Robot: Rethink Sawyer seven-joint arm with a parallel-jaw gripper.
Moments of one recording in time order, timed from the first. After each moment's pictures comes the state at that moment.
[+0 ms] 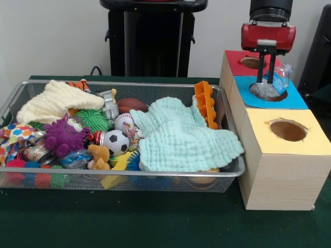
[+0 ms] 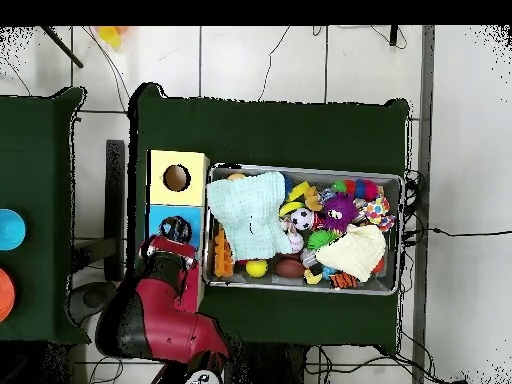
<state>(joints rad) 0.28 -0.72 -0.14 2.14 0.39 -0.56 1.88</state>
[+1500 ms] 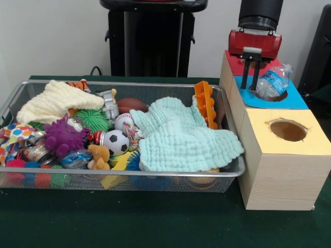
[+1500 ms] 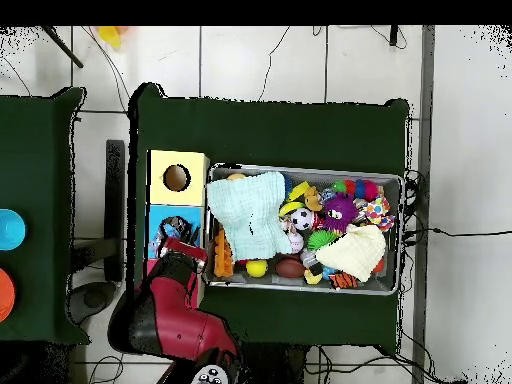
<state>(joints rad) 0.25 -0.66 -0.15 2.14 0.40 -0.54 1.88</state>
